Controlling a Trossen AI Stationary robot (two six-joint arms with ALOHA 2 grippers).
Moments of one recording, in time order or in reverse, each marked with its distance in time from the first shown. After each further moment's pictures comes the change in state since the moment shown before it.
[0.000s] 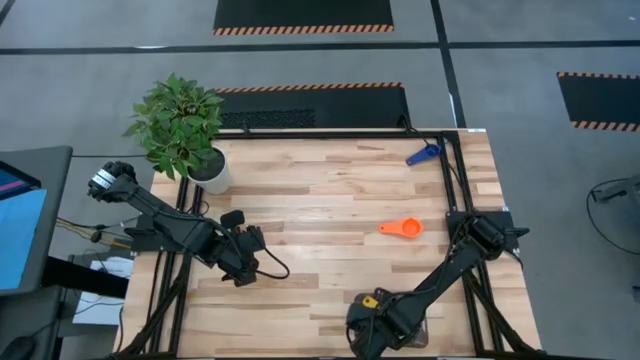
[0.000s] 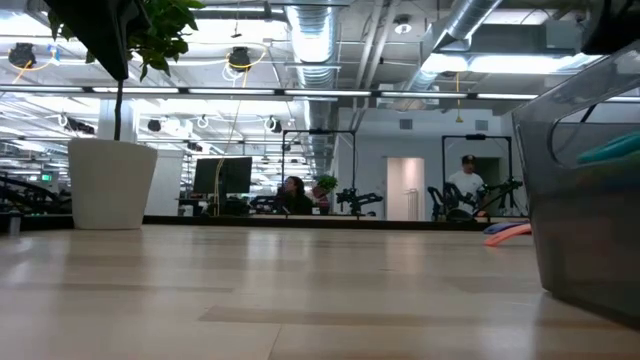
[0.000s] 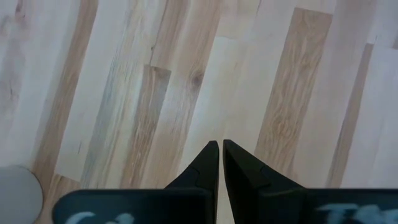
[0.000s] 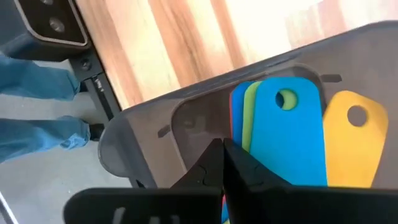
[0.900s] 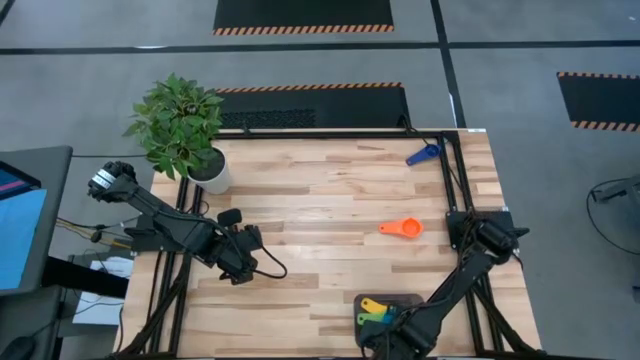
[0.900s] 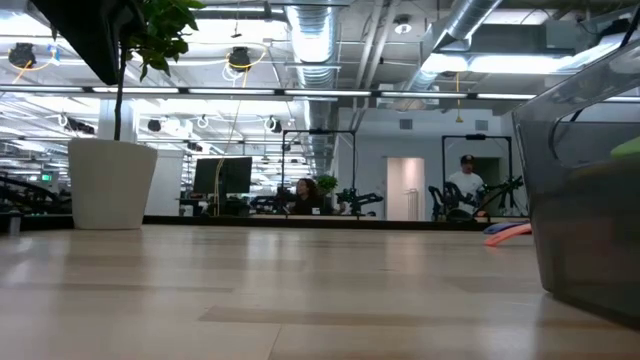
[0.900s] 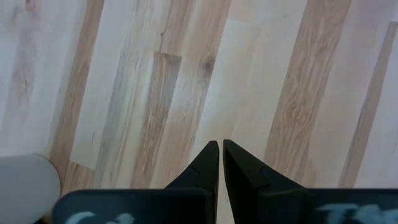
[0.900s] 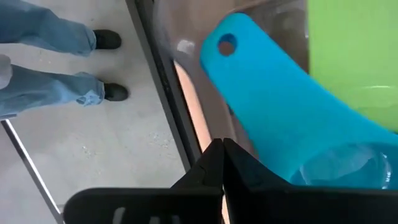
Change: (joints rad) left arm 0.000 0.000 0.000 -0.060 0.004 0.008; right arm 0.092 -0.009 0.000 0.003 -0.126 0.034
